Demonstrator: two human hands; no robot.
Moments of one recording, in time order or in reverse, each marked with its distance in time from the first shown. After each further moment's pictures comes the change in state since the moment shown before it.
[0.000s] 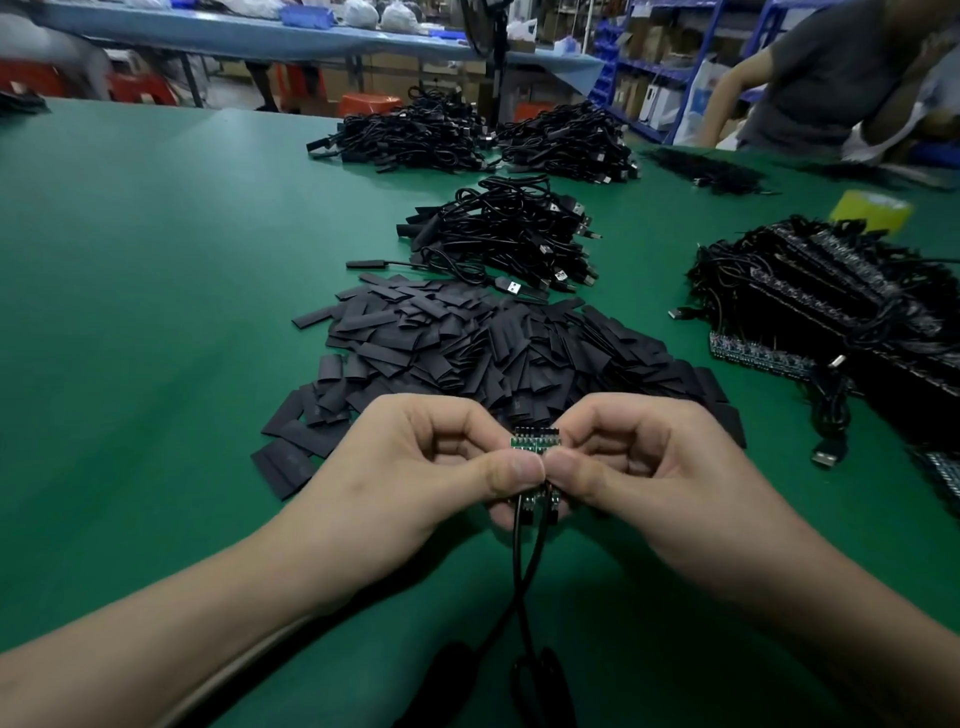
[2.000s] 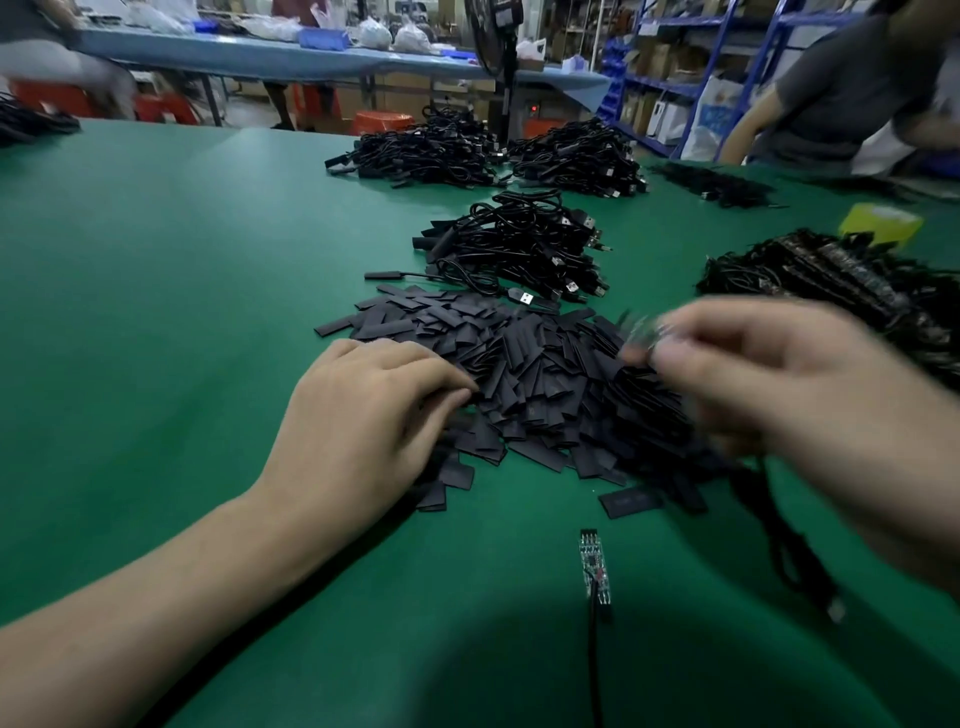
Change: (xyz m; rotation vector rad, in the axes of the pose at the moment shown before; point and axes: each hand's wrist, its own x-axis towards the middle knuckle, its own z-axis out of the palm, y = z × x) left_hand 0.012 -0.010 -0.041 1.250 0.397 0.546; right_hand 0.001 -0.026 -0.014 -0.195 0.241 -0.026
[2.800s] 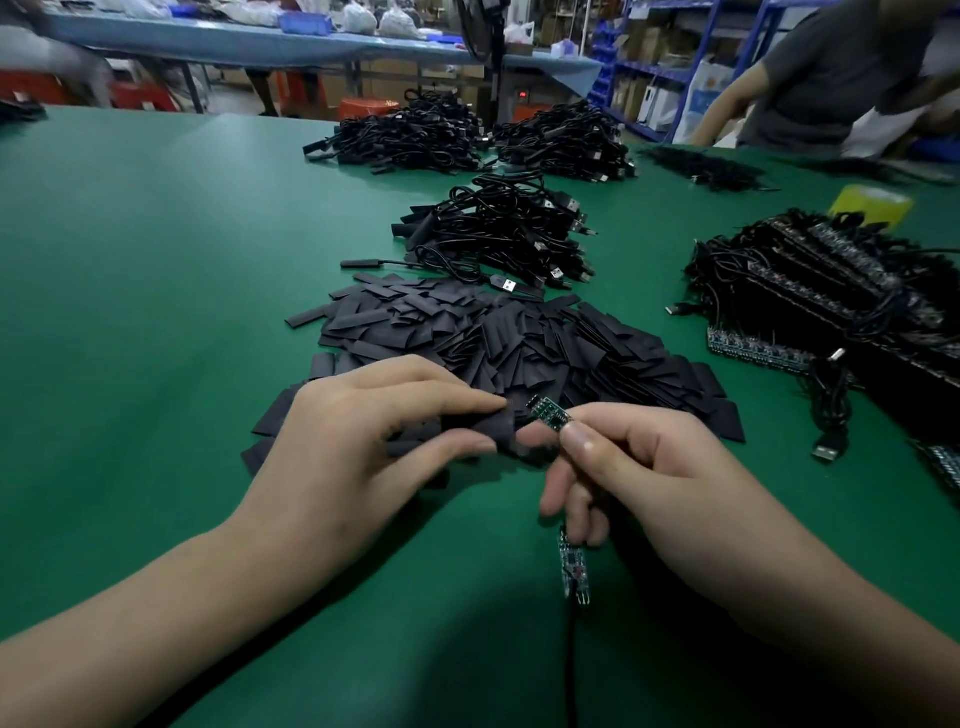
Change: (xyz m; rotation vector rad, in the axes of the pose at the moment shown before) left_hand -0.008 0.019 0.001 -0.371 -0.051 0.022; right_hand -0.011 0.027 0.021 0.125 -0.204 0.115
